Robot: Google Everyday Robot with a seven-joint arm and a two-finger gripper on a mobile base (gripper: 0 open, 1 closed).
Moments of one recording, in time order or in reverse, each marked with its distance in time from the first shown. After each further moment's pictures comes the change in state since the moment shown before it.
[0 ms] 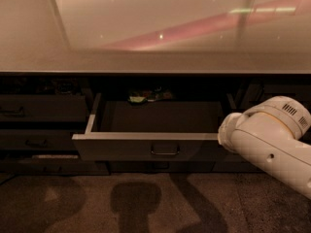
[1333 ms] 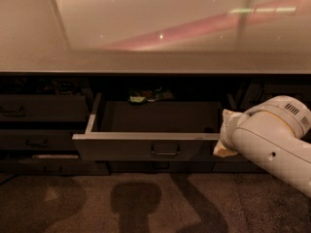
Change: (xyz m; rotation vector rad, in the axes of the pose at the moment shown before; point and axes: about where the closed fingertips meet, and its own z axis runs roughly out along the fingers) arm -0.001 -0.001 0.000 -0.005 -0.013 0.004
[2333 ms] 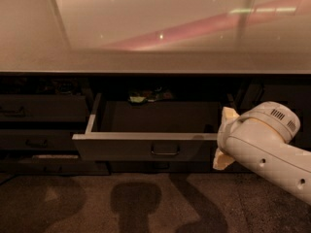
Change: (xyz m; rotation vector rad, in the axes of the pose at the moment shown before) arm 0.004 0.013 0.018 -0.011 0.036 -0.055
